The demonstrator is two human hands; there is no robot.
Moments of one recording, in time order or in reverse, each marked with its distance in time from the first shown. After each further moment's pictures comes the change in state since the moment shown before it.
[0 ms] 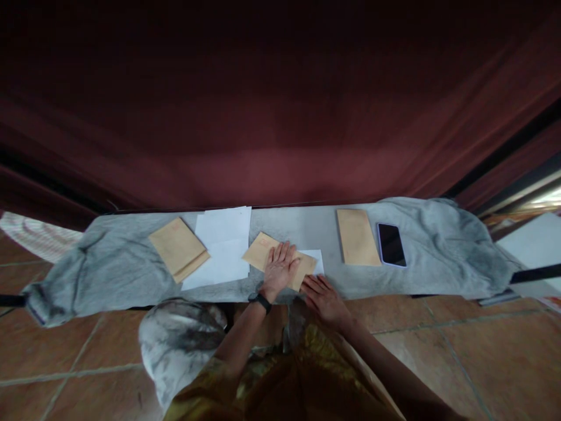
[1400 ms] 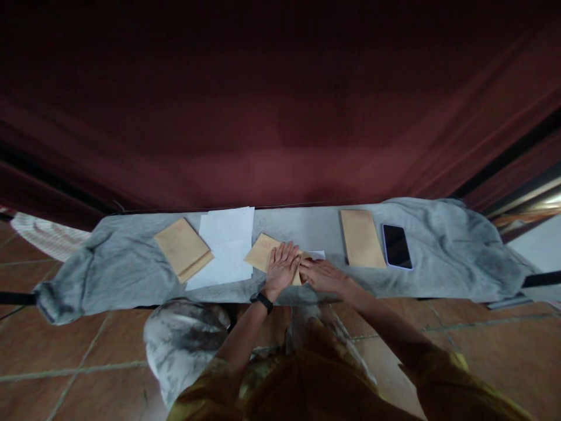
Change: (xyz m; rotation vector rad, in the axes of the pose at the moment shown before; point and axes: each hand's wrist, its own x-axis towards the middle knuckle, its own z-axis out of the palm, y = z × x) left_hand 0.003 -0.007 0.006 -0.010 -0.016 -0.020; right_hand 0.087 0.018 -0.051 -0.139 -0.304 -0.172
